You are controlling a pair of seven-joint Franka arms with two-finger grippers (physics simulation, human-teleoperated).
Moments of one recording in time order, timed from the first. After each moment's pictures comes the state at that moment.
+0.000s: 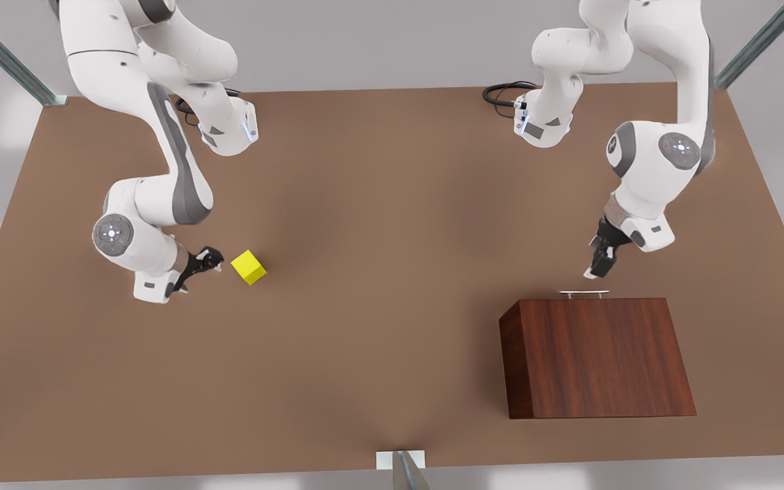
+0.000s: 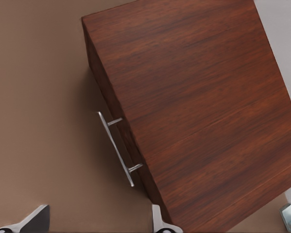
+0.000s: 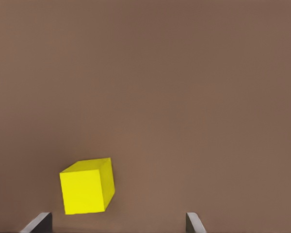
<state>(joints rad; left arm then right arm) -0.11 -0.05 -0.01 -2.20 -0.09 2.41 -1.21 0.00 0.19 0.11 -2.04 0.03 2.15 -0.48</state>
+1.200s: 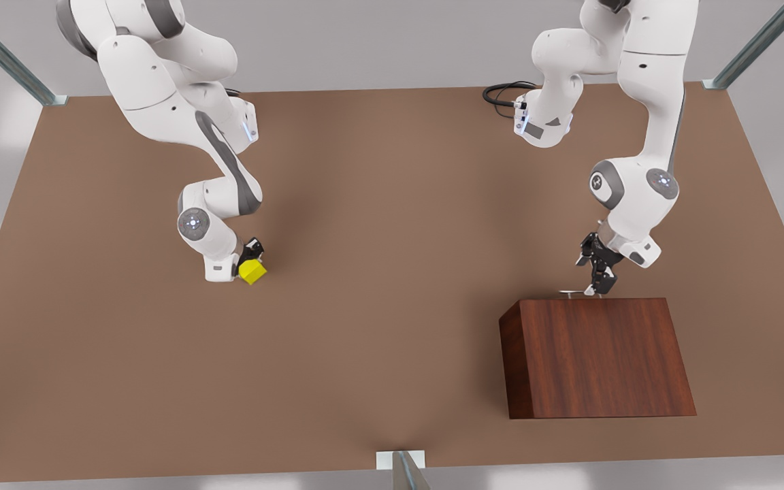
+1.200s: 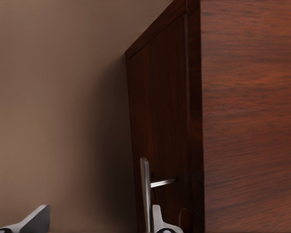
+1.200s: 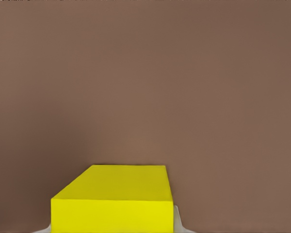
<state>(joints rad) -0.08 0.14 0.02 -2.35 -0.35 2.77 -1.23 0.07 0.31 0.15 -2.39 0.03 2.65 -0.54</state>
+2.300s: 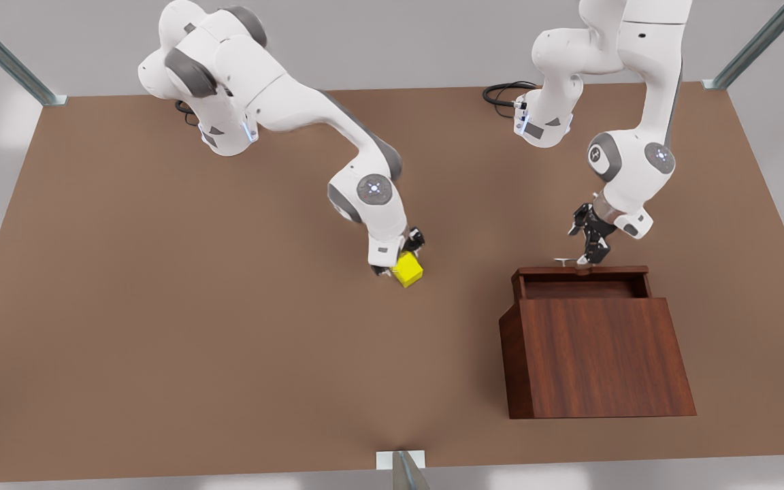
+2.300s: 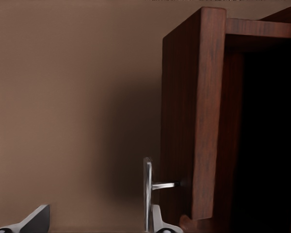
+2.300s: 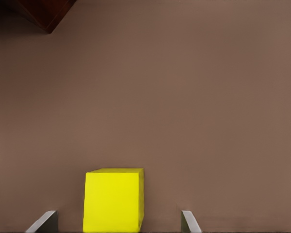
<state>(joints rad) -0.09 -0.06 0.02 -2.56 -0.36 2.69 -1.30 0.67 0.56 0.08 -1.56 -0.01 2.35 0.23</state>
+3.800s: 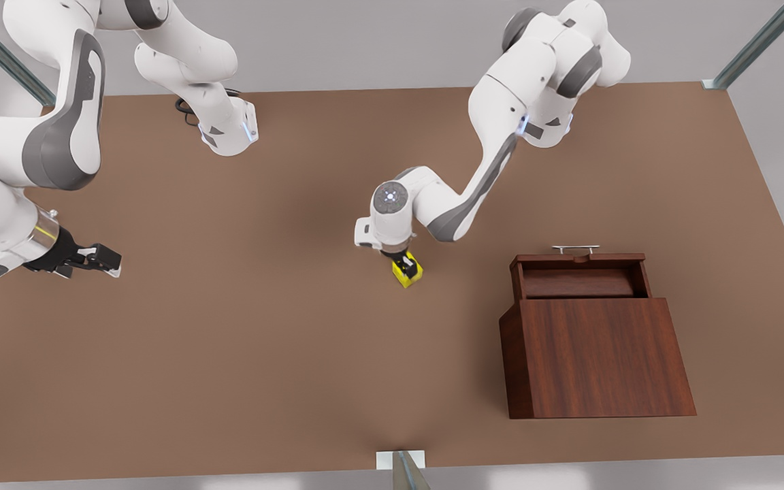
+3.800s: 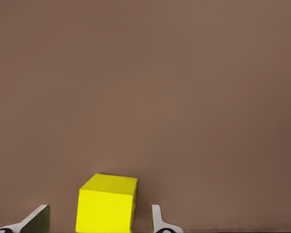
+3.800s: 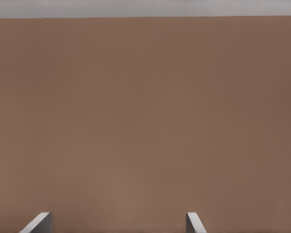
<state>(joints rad) -0.71 0.70 -0.13 -1.47 0.17 2.16 0.01 0.01 0.20 -0.08 -1.43 0.02 1.66 -0.06</state>
